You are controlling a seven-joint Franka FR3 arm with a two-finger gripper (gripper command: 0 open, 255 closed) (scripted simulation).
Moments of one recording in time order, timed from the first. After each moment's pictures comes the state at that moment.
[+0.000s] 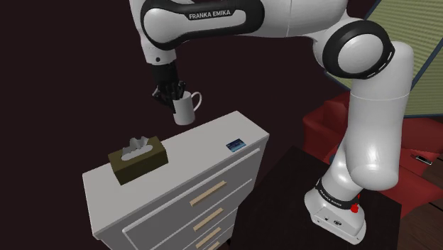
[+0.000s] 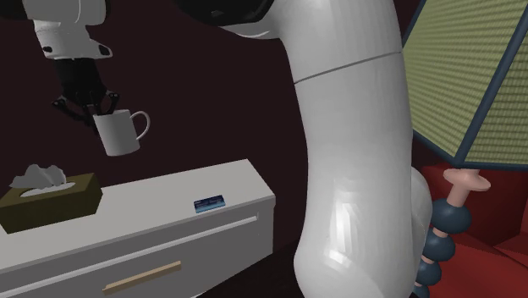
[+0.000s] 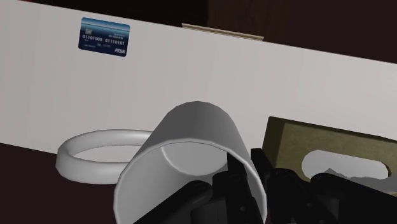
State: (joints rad) arm 0.28 0.35 0.24 -1.39 -0.04 1.60 0.43
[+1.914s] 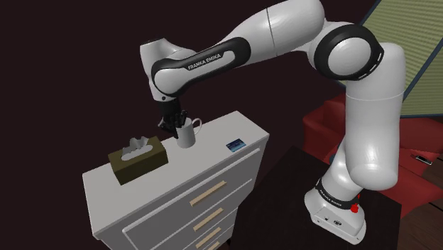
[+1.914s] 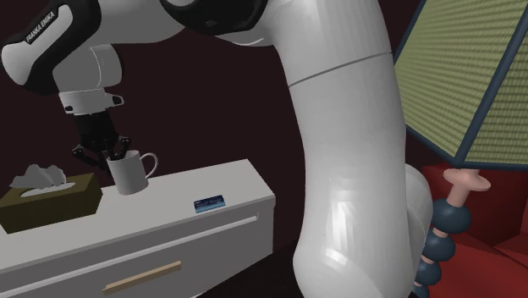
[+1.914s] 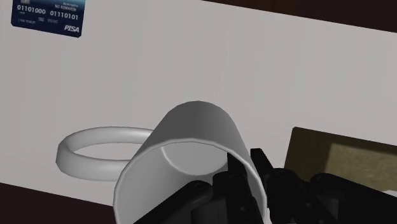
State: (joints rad) arm 0.27 0.40 0.25 -1.63 -0.06 1.89 0.44
